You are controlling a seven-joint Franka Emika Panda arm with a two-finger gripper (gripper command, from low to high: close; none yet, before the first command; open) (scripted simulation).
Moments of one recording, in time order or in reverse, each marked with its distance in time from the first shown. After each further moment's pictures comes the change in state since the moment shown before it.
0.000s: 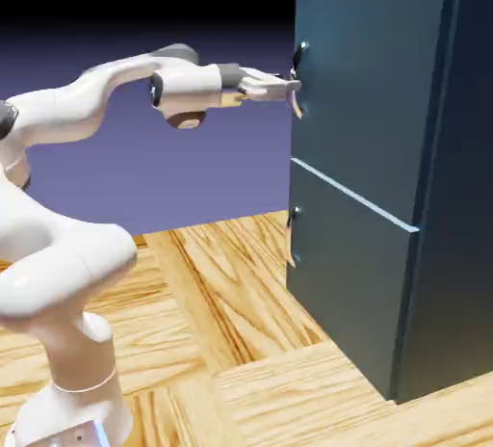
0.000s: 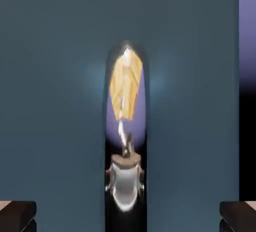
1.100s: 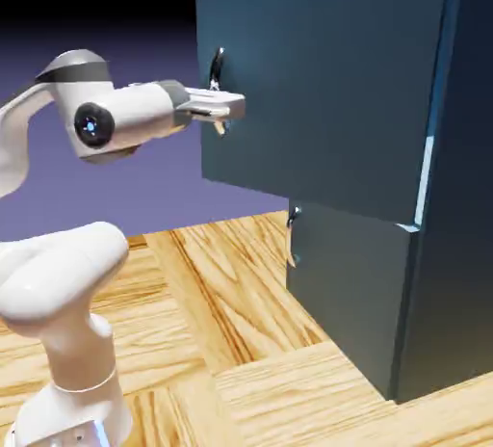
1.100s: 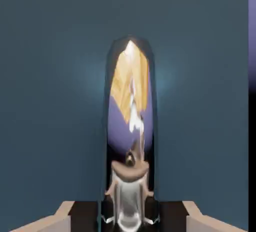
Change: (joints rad) arm 0.300 -0.543 -0.828 -0.801 -0.226 -1.190 -0.189
